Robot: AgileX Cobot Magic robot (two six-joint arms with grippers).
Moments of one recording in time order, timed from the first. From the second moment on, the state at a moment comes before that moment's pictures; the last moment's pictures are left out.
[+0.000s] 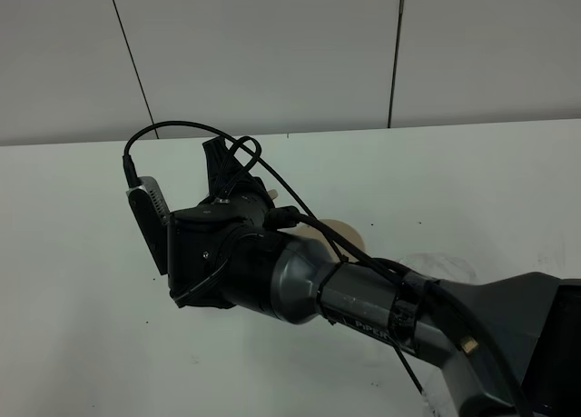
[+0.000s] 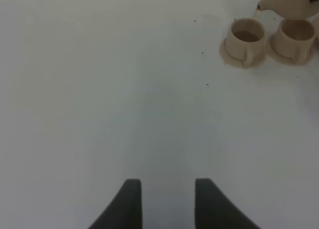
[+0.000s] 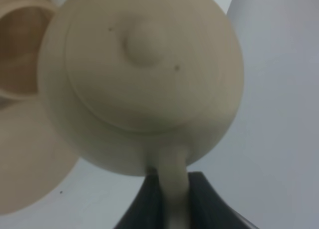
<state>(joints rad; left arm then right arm) 0.23 0.07 -0.51 -0.13 1.06 0.21 1.02 2.30 -1.94 -0.96 0.96 -0.49</state>
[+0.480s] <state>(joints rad) 0.23 0.07 -0.51 -0.13 1.06 0.21 1.03 2.30 -1.94 -0.96 0.96 -0.49</state>
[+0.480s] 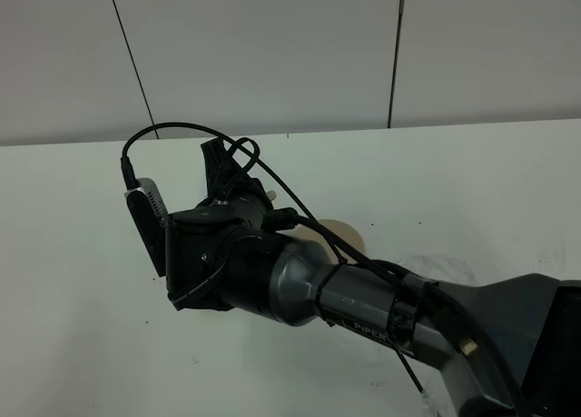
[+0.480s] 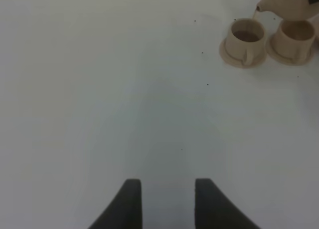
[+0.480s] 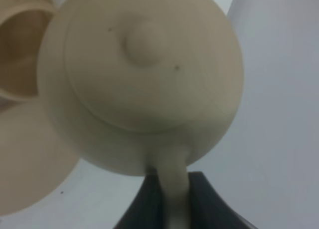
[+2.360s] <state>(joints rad) 0.23 0.07 -0.51 -0.13 1.06 0.21 1.03 2.30 -1.94 -0.96 0.97 -0.49</state>
